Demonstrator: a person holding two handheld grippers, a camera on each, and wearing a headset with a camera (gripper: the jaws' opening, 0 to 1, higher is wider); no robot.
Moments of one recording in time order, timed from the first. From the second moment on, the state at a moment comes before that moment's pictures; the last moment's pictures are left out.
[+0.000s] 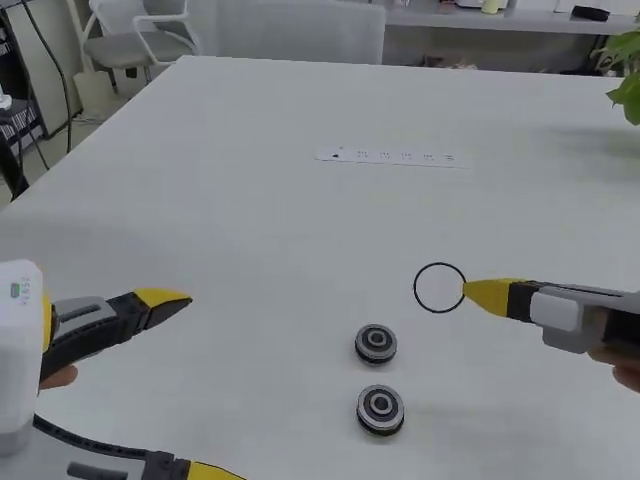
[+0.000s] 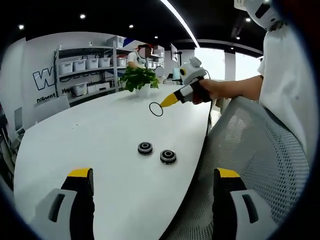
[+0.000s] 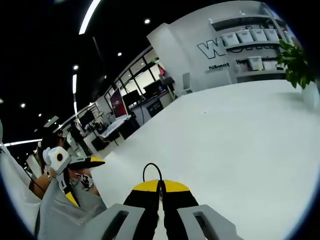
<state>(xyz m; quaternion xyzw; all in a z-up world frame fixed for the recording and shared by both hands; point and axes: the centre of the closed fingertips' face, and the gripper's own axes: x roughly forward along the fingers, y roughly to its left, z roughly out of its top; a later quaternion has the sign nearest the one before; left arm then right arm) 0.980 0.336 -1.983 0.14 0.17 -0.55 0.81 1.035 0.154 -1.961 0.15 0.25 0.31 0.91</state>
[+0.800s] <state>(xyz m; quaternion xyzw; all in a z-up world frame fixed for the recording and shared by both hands) 0.982 0.339 -1.987 0.14 0.18 -0.54 0.81 1.048 0.257 -1.931 0.07 0.25 0.42 0.87</state>
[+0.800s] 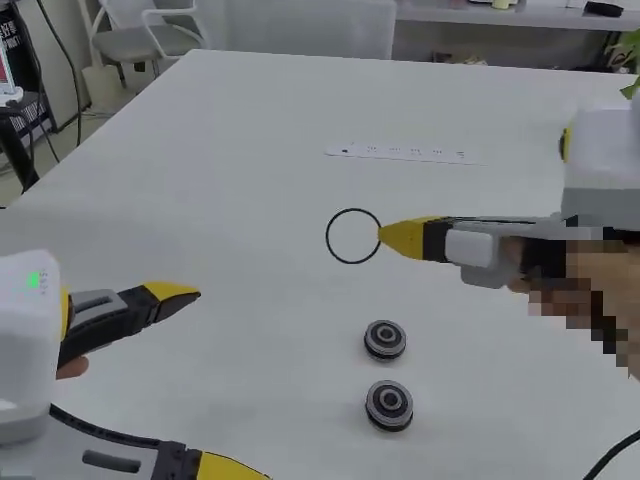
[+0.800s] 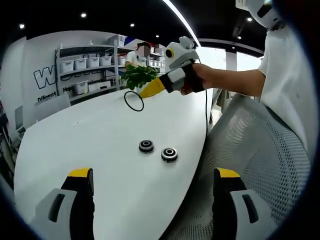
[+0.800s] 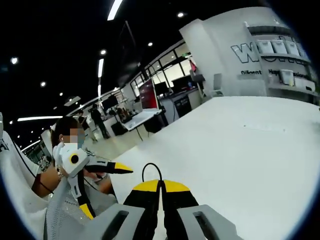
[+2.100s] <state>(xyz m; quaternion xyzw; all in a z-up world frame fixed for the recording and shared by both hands) 0.983 0.344 -1.995 0.16 0.19 -0.53 0.81 1.009 0.269 -2.066 -0.04 0.42 0.43 0.80</state>
